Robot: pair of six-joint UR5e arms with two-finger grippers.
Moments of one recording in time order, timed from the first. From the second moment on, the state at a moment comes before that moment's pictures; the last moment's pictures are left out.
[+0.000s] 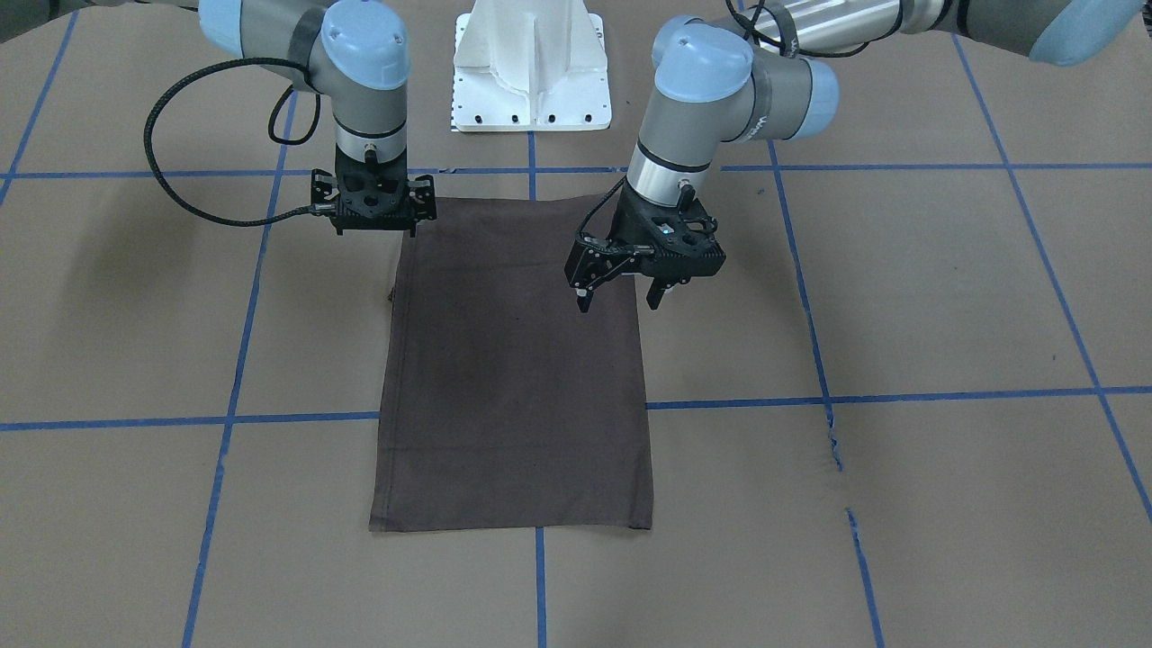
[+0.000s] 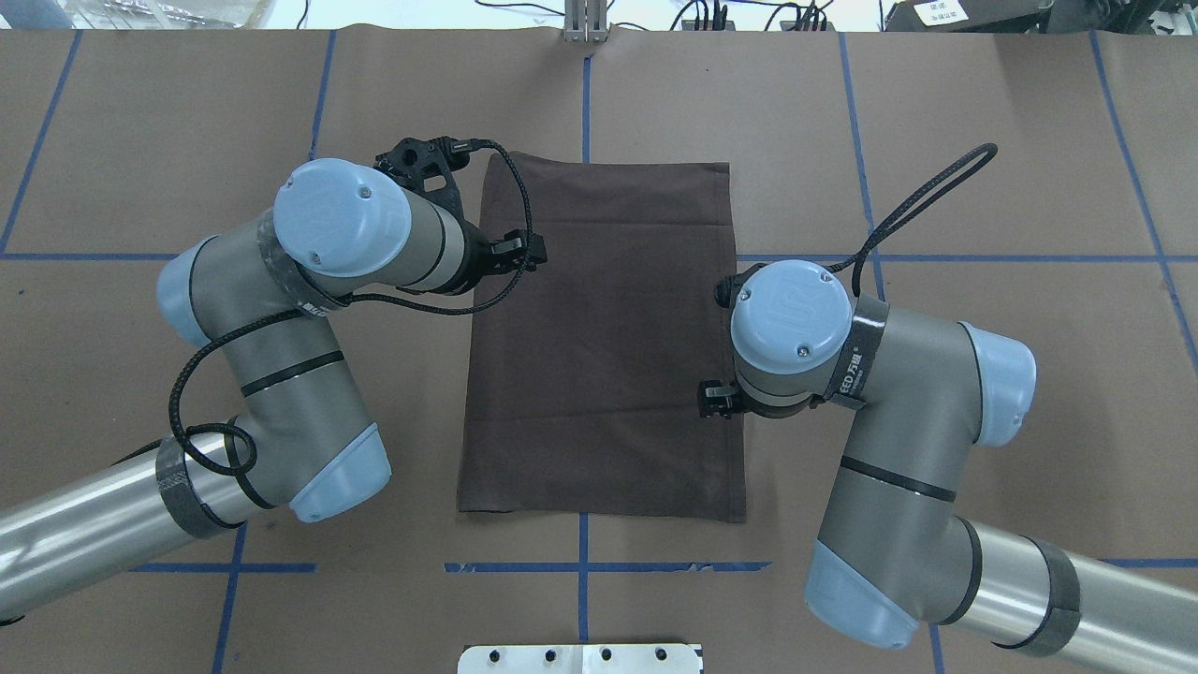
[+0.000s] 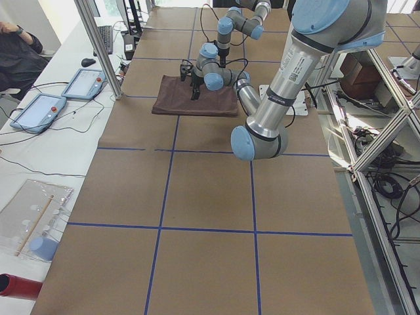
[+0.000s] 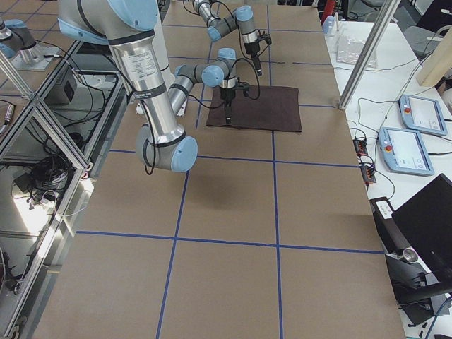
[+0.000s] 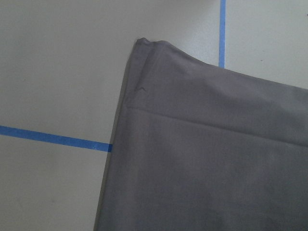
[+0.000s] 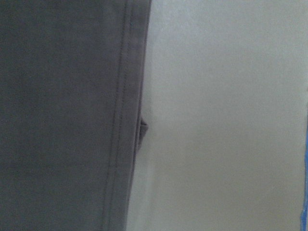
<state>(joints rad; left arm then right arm) -0.58 -2.19 -1.71 -1.86 -1.73 -1.41 0.48 -1.07 1.92 -1.86 1.77 1.10</state>
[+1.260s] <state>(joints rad) -0.21 -1.98 -1.87 -1.76 -1.60 -1.96 0.47 -1.08 2.02 -1.72 1.84 1.18</state>
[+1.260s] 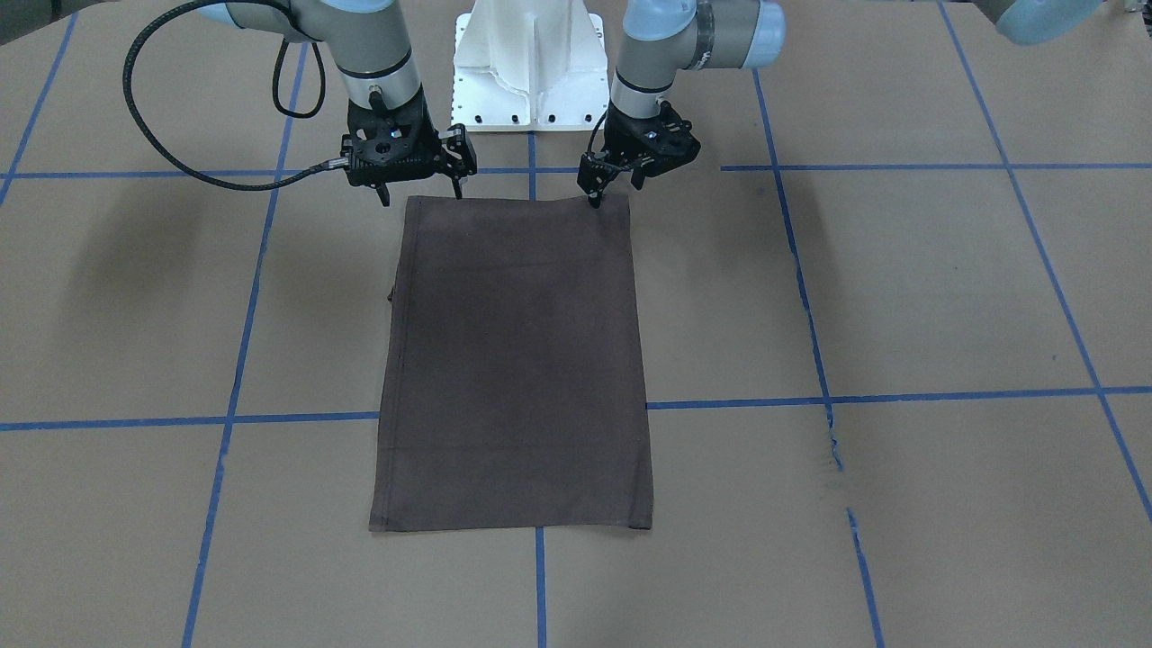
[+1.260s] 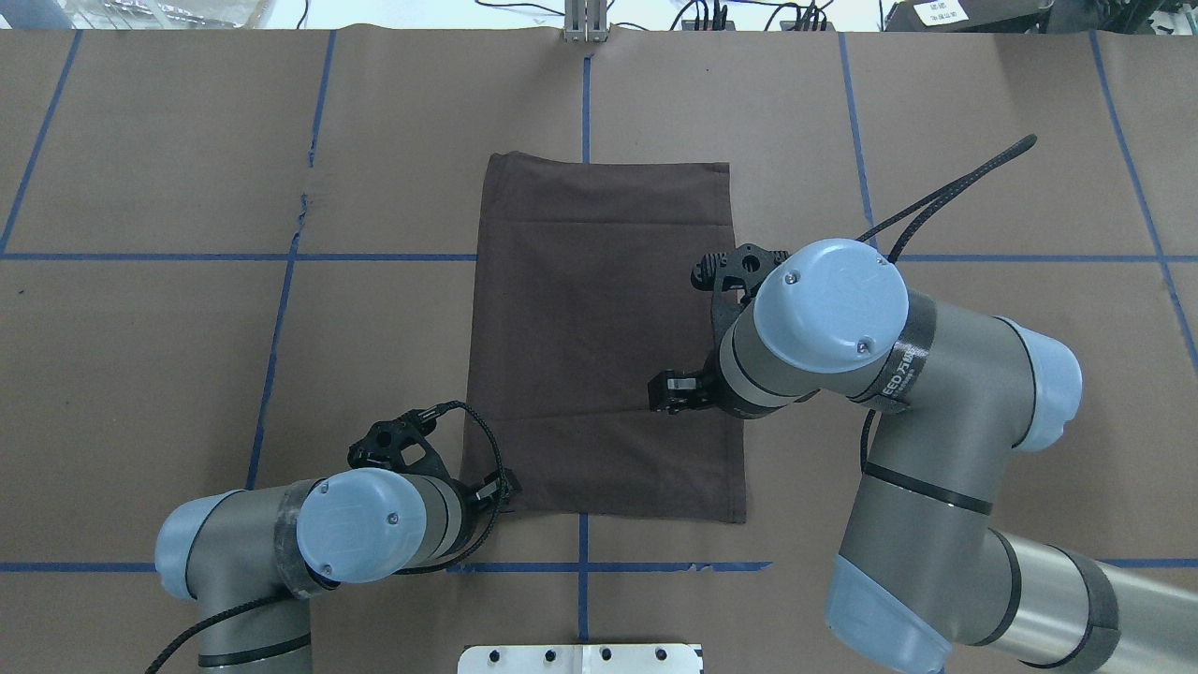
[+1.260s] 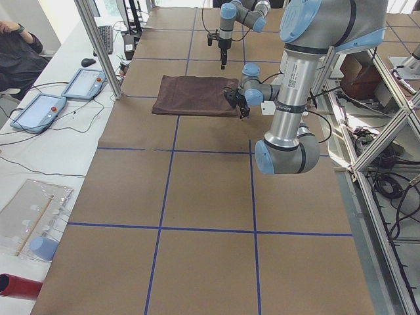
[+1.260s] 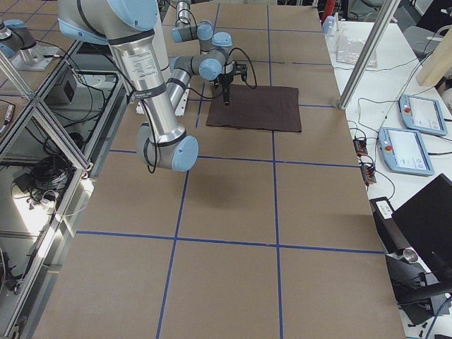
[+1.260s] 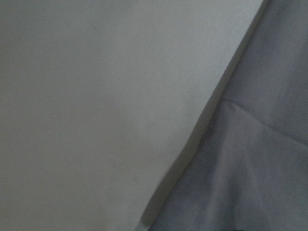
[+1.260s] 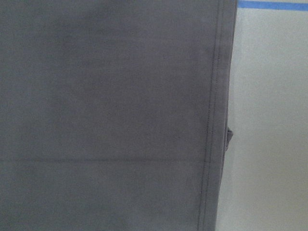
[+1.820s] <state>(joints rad) -0.22 -1.99 -1.87 -1.75 -1.60 -1.96 0.47 -1.08 2.03 -1.72 1.84 1.18</state>
